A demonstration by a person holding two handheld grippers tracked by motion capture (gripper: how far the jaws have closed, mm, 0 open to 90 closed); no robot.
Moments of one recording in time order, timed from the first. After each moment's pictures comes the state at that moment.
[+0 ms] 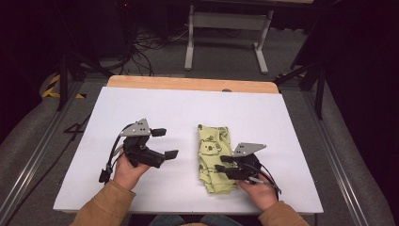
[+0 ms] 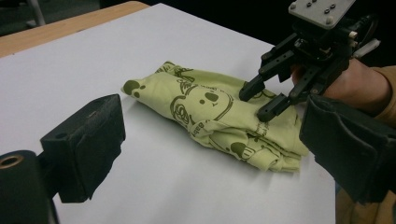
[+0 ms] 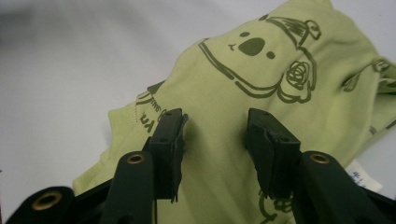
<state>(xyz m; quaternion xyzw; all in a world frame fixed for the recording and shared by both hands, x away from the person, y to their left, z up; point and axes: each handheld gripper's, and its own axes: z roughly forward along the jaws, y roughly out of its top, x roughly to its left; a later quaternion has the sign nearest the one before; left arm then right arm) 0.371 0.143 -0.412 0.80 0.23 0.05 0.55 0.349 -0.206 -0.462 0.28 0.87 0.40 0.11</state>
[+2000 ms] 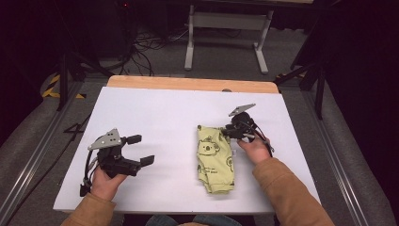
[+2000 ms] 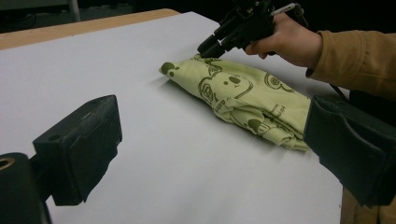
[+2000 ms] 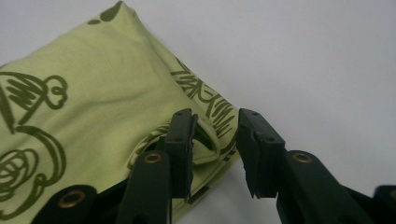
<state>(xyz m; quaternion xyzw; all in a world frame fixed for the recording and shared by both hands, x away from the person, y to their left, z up) 0.347 0.205 -0.434 0.77 0.28 0.07 0.57 0.484 -0.217 -0.454 0.35 0.88 0.29 0.14</state>
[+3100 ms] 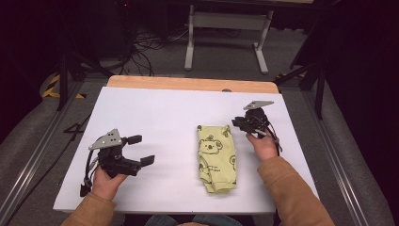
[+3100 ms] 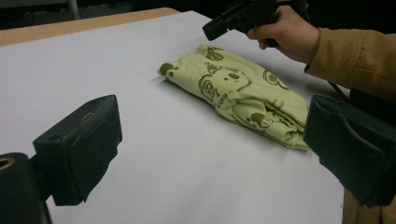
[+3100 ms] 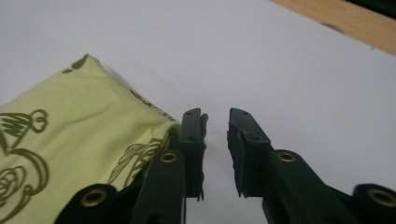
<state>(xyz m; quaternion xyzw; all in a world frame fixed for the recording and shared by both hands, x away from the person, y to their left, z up) 0.349 0.205 -0.437 0.76 0.28 0.07 0.58 0.481 -0.253 -0.432 0.38 0.83 0.36 0.19</state>
